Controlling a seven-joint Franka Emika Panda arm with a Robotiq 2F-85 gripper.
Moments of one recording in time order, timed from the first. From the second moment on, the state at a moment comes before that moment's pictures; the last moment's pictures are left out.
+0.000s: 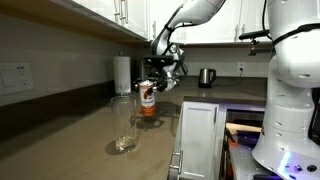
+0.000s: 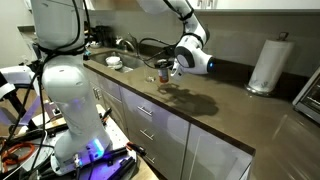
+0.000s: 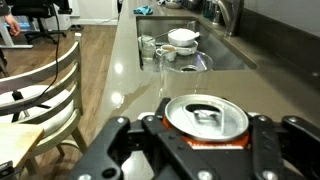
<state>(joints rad) -0.10 0.22 -0.22 -2.26 1.18 1.51 0.58</state>
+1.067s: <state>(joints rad) -0.09 -0.05 -0.11 -2.33 1.09 1.81 0.88</state>
